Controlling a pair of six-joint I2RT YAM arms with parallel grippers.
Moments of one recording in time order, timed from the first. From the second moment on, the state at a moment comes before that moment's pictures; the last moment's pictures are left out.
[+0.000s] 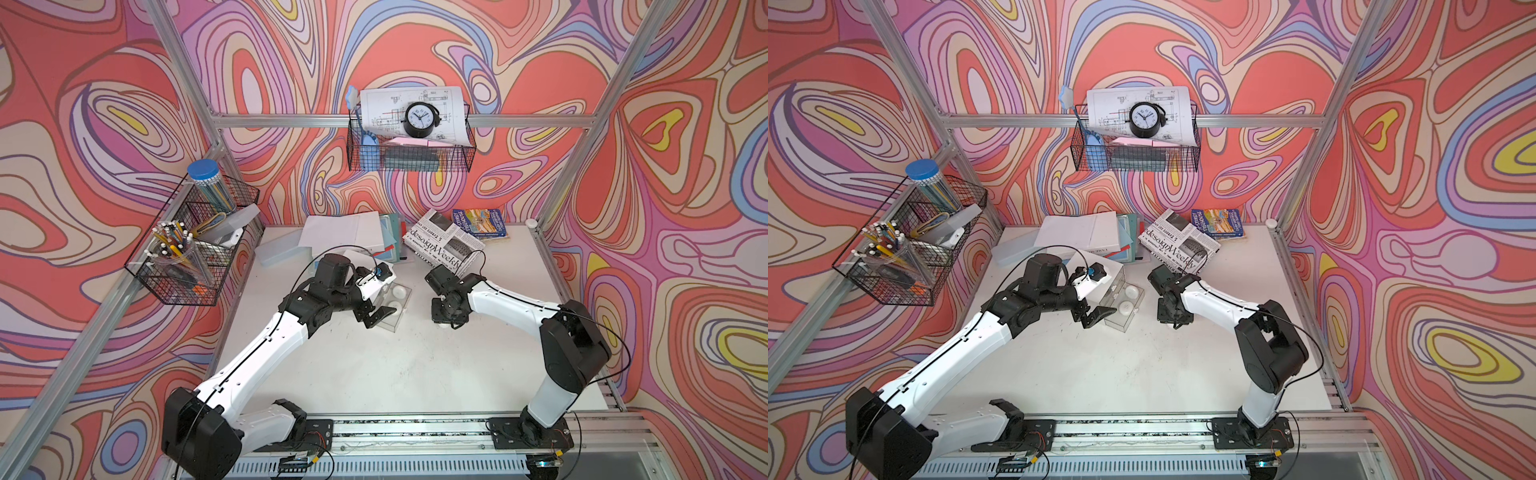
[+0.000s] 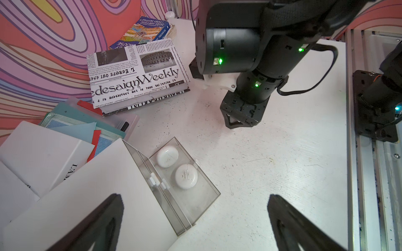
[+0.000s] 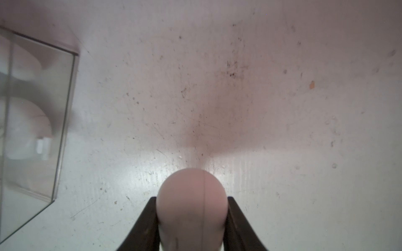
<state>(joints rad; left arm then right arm) -0.48 1.20 1.02 -0.46 0.48 0.47 0.60 1.73 1.21 -0.79 0.14 0.64</state>
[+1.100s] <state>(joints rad) -0.38 1.17 1.03 -0.56 0.43 0.51 0.70 1.89 1.38 -0.46 -0.09 0.60</state>
